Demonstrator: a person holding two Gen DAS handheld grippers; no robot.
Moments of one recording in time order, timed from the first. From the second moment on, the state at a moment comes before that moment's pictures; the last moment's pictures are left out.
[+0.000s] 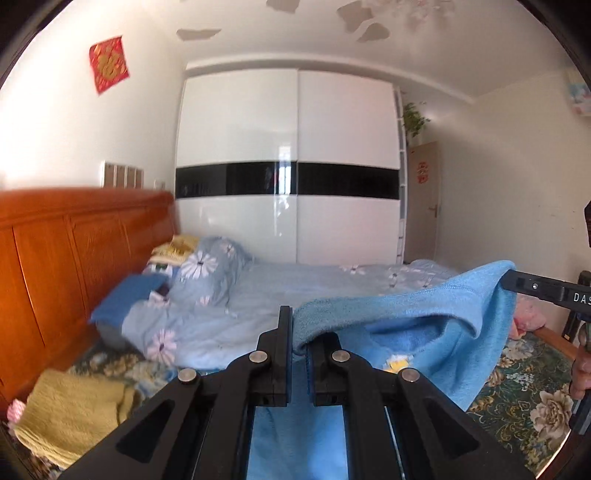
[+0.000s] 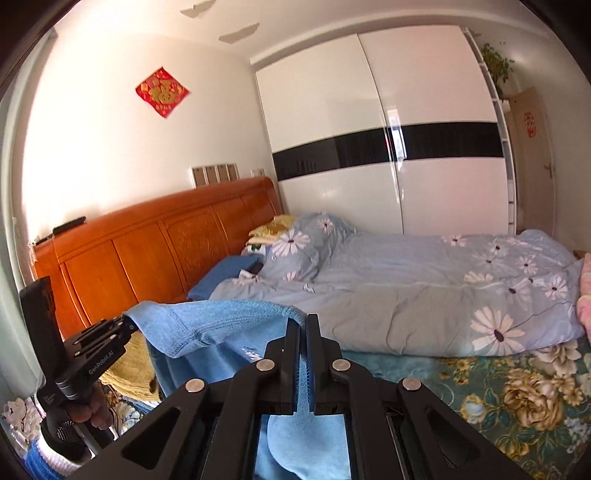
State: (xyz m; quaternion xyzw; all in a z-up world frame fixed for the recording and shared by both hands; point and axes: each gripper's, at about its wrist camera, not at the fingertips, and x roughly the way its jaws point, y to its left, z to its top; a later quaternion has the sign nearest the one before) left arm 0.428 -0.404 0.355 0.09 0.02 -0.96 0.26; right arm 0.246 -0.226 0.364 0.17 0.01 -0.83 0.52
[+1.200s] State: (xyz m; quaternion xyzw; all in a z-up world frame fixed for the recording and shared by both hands) left arm 0.228 -0.428 0.134 0.36 0.06 -0.91 0.22; right arm 0.105 -0.221 0.154 0.36 0.07 -0.82 0.44
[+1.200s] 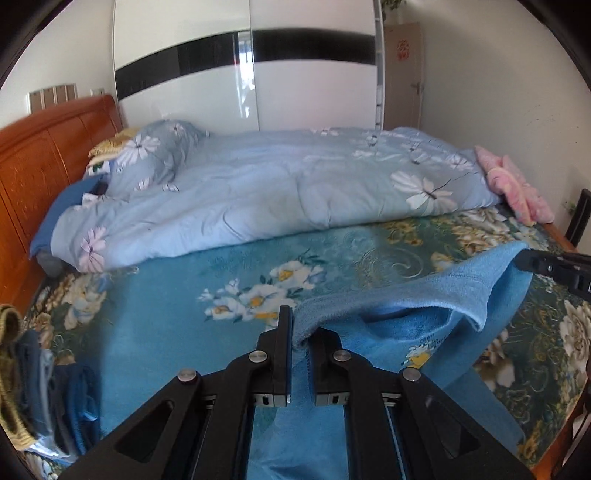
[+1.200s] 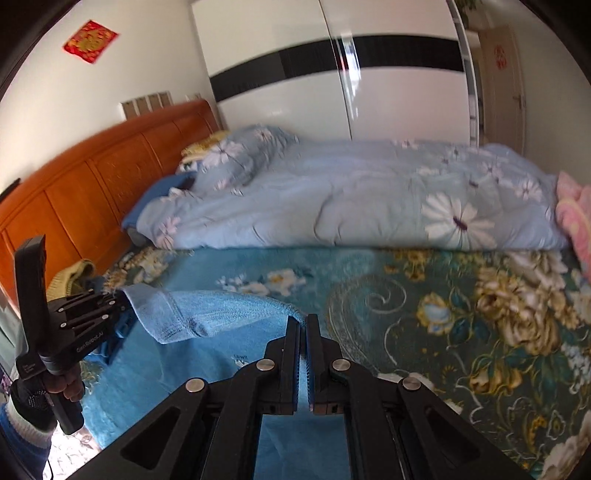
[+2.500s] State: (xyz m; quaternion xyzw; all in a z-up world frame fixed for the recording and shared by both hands) left arm 0.068 -0.479 0.026 0.49 0.06 -0.84 0.23; right arm -0.059 -0.300 0.013 0.48 0.10 -0.80 0.34
